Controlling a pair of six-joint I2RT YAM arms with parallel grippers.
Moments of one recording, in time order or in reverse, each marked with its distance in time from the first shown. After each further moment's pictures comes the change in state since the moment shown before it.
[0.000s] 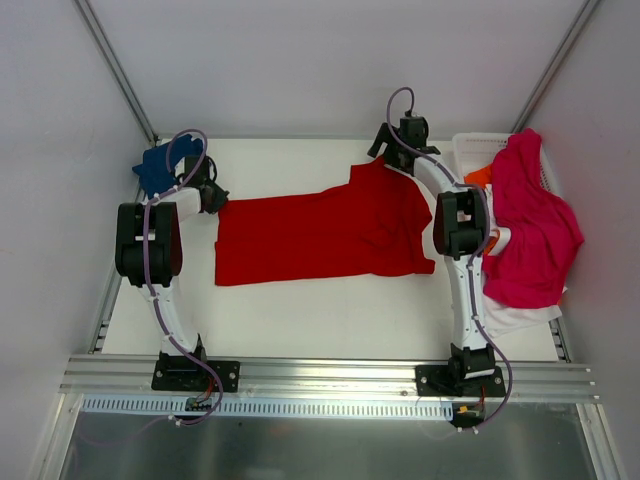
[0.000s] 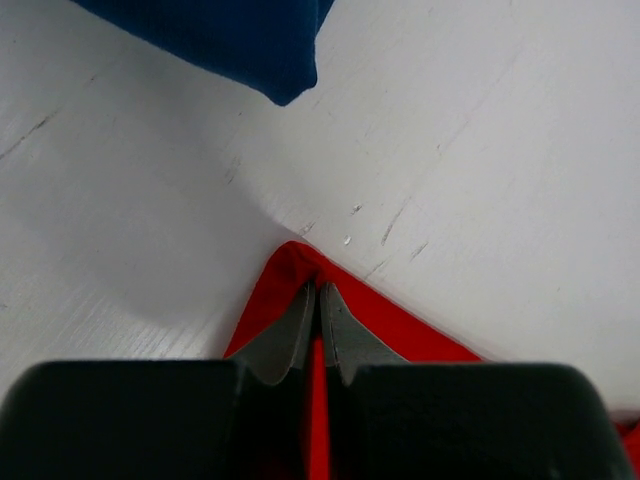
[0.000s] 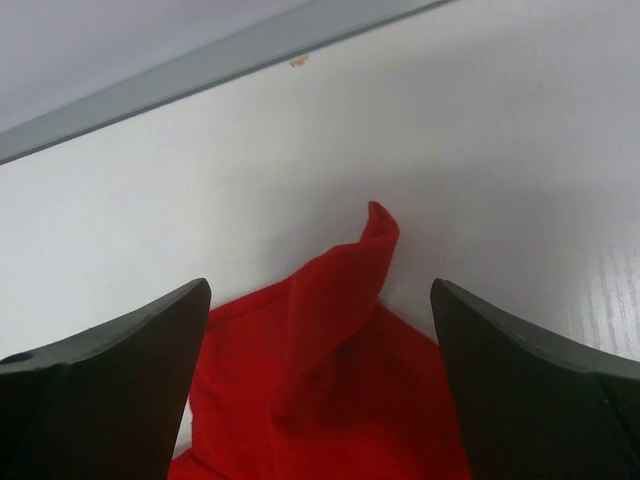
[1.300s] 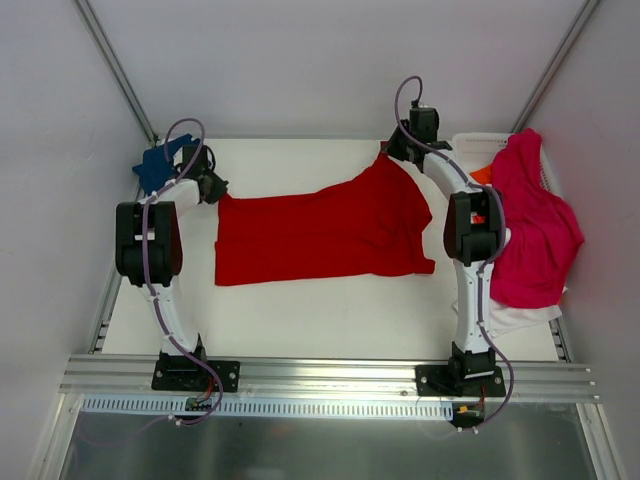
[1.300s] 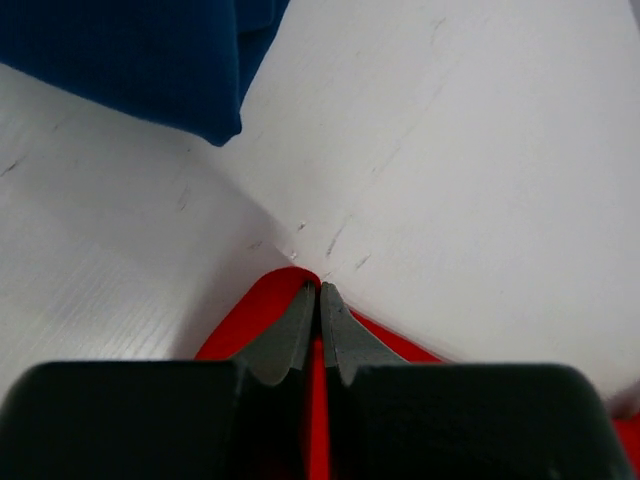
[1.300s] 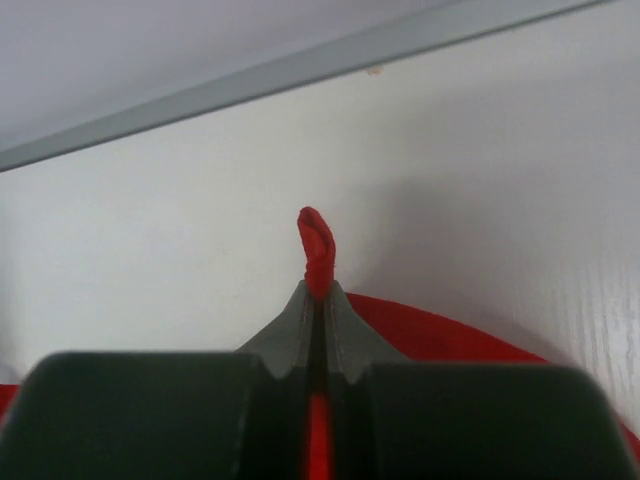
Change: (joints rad) left arm 0.000 0.006 0.089 -0.057 0.014 0.003; right arm -0.013 -0.151 -0.140 0.029 -0.079 0.002
